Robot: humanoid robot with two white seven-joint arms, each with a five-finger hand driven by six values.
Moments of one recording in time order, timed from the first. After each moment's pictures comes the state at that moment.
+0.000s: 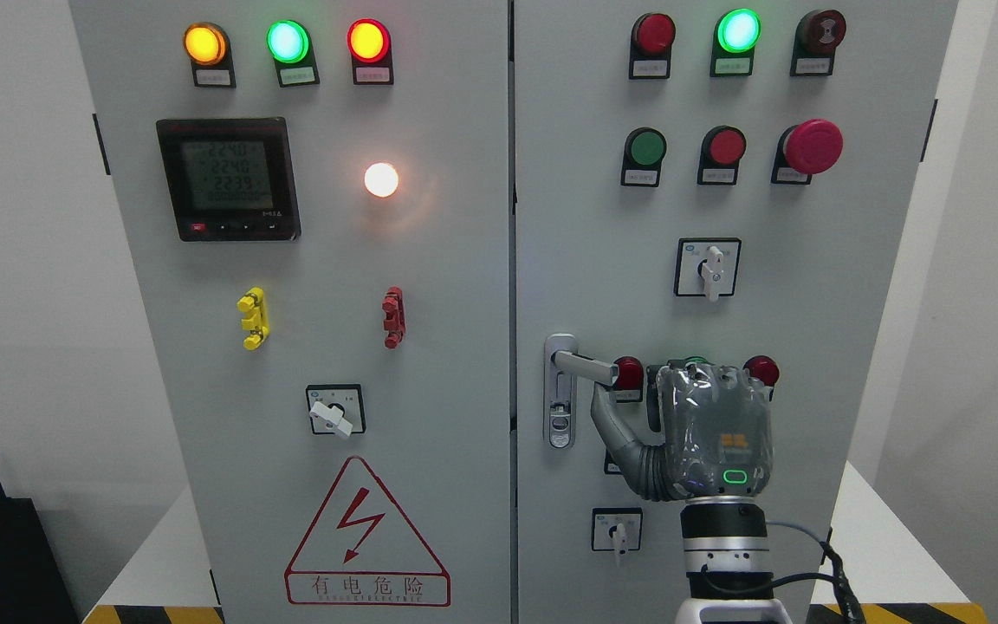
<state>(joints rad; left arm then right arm) -0.05 -0.04 0.00 0.00 0.12 -0.12 -0.14 -0.51 0.13 0.17 -1.70 1.43 0.19 -0.16</state>
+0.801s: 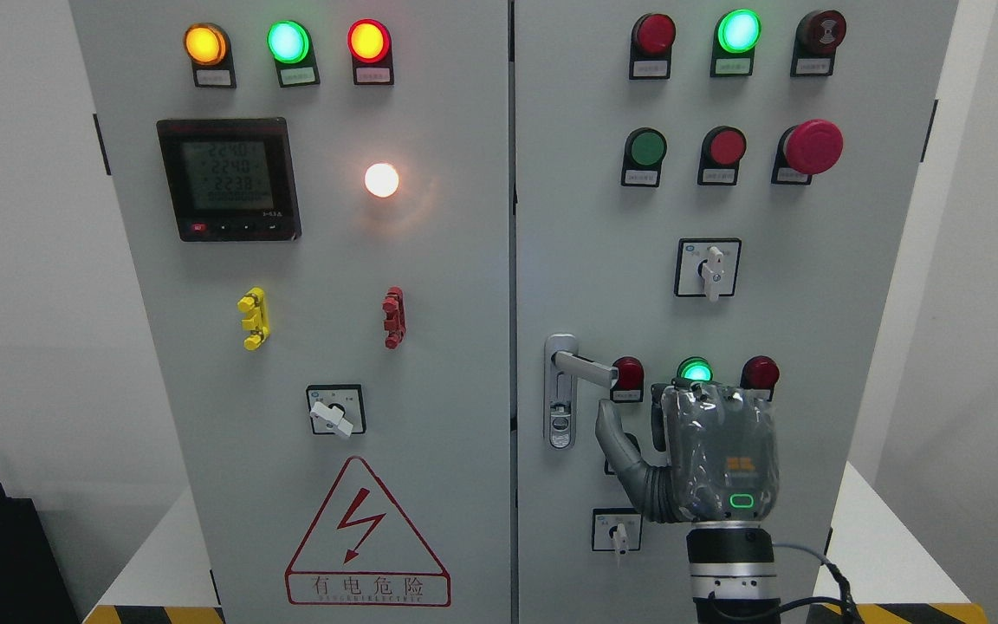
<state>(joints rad) -0.05 -0.04 0.00 0.00 0.12 -0.12 -0.14 -0.44 0.08 0.19 -1.74 1.38 0.18 -0.22</state>
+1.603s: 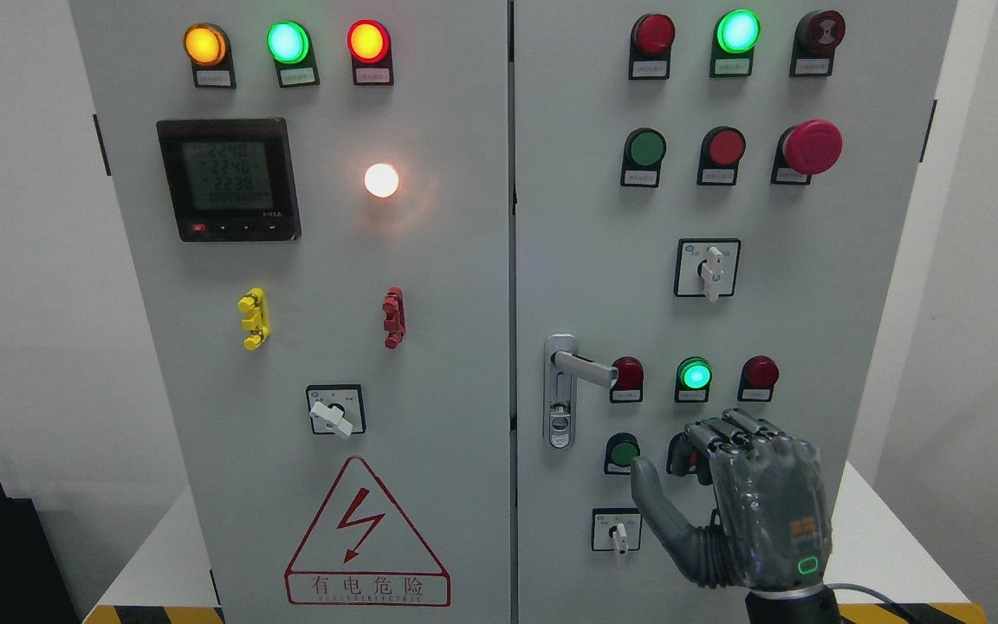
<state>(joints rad) -0.05 -0.04 0.00 0.00 0.12 -0.13 -0.14 -0.35 -0.19 0.23 -1.81 1.03 -0.06 -0.41</state>
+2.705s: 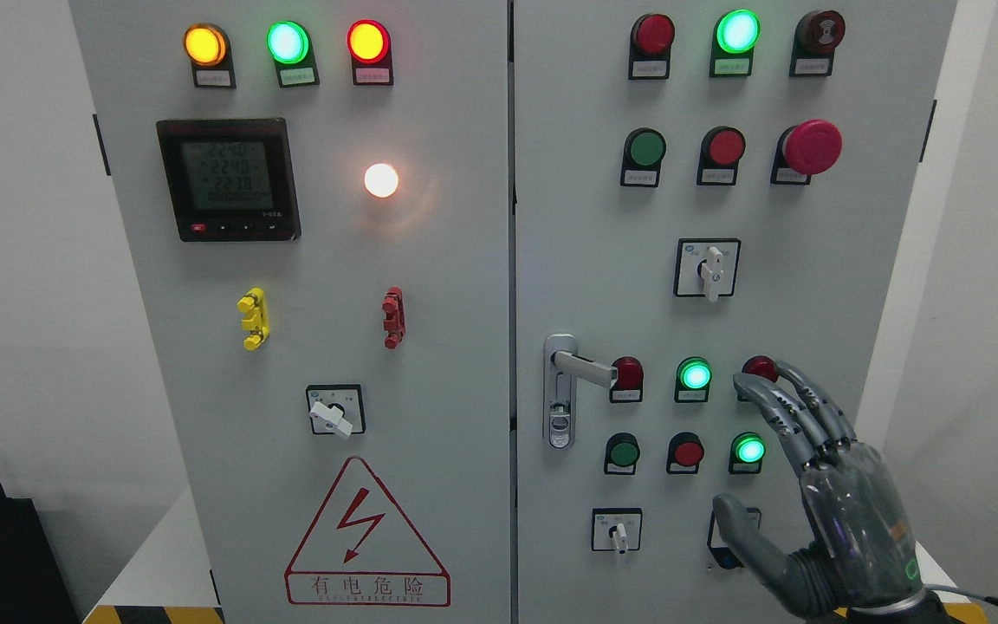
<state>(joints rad) -0.05 -0.04 0.00 0.00 0.12 -0.12 -0.14 -0.33 -0.49 0.24 -1.83 0.64 -0.23 -0.40</state>
